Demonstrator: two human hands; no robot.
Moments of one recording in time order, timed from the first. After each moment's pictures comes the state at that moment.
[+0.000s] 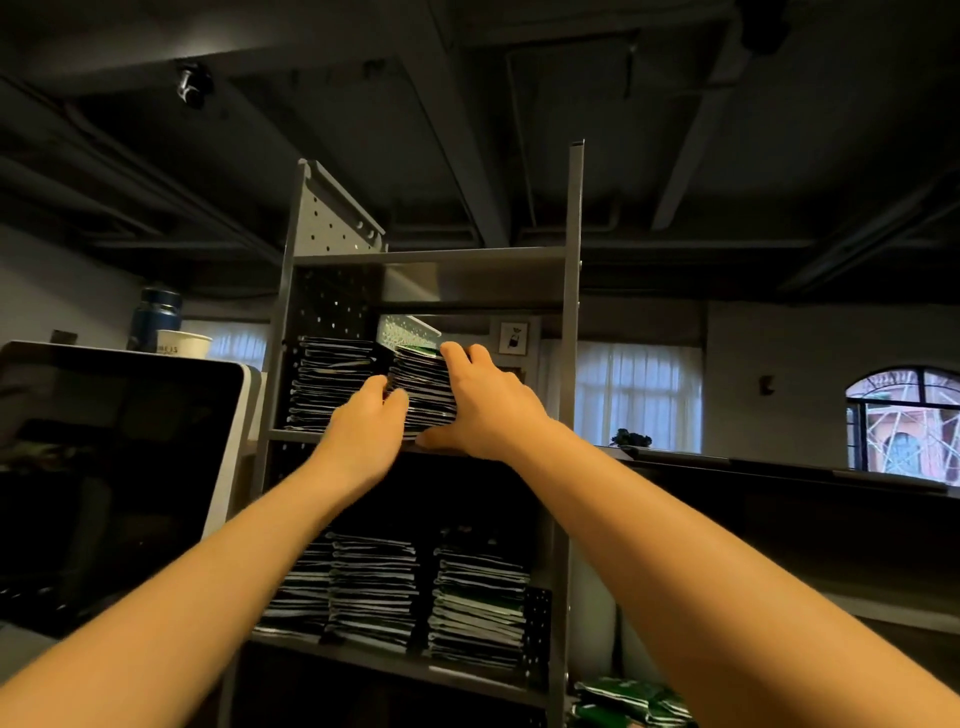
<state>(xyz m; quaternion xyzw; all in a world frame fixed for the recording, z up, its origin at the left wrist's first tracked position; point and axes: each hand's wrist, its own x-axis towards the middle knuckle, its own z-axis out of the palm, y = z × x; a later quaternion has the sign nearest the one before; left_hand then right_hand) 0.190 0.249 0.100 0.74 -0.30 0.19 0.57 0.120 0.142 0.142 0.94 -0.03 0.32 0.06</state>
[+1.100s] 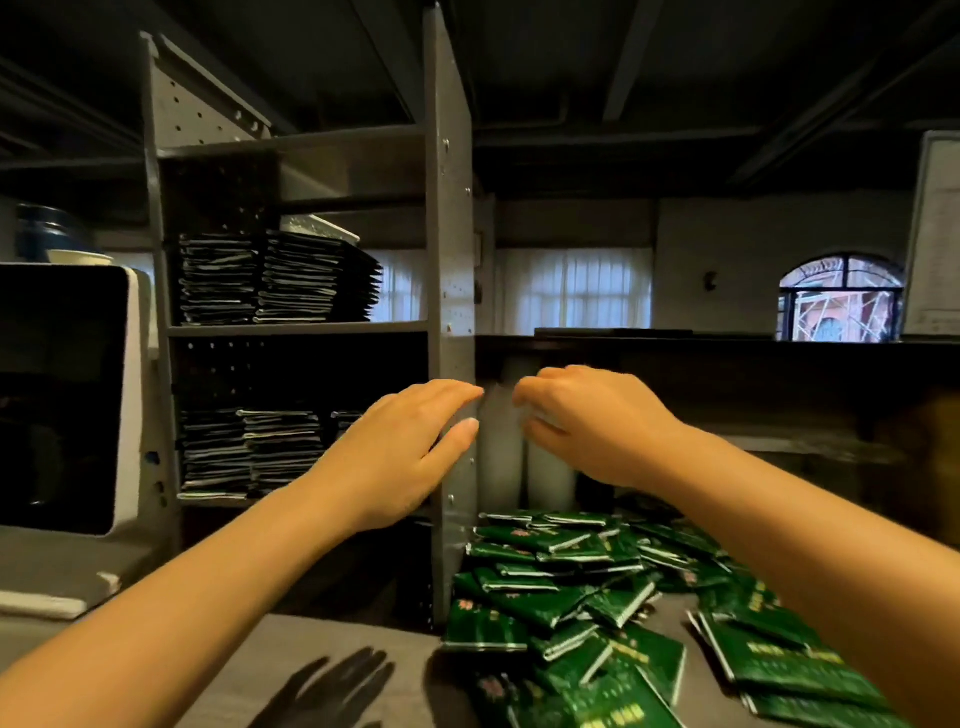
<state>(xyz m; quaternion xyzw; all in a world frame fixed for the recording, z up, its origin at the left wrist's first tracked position) 0.060 0.212 0.015 0.74 -0.57 0.26 0.24 -0.068 0.064 0.048 0.94 -0.09 0.27 0.19</state>
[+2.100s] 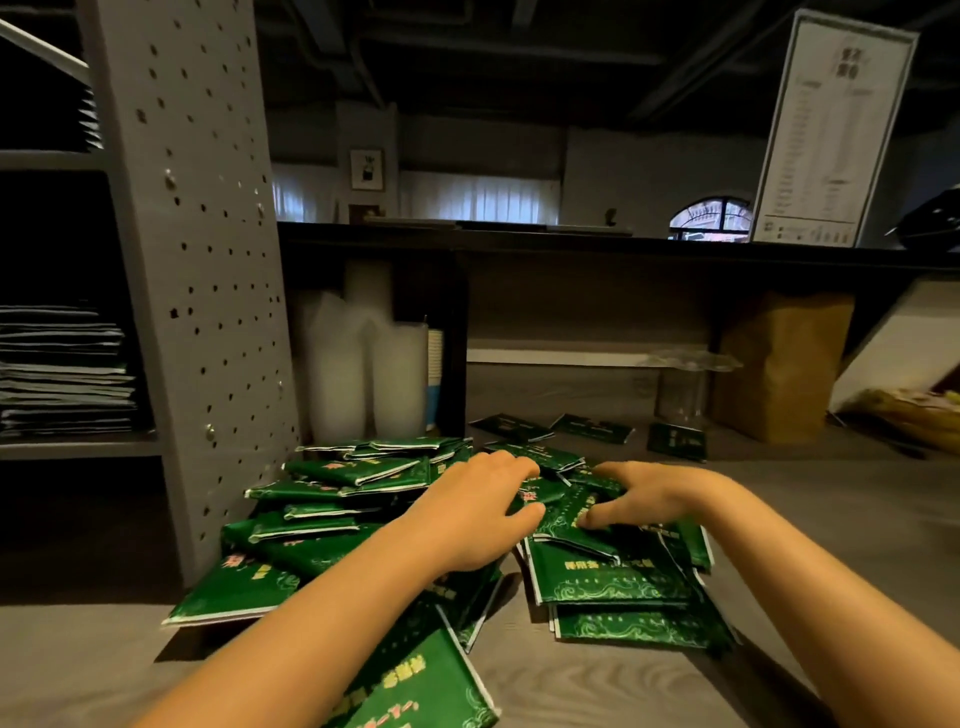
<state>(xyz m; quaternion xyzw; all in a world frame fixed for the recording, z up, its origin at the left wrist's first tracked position) -0.027 -0.008 -0.104 0.73 -0.67 0.05 0.13 -0.166 -0.162 -0.090 0.90 -0.41 -0.05 -0.16</state>
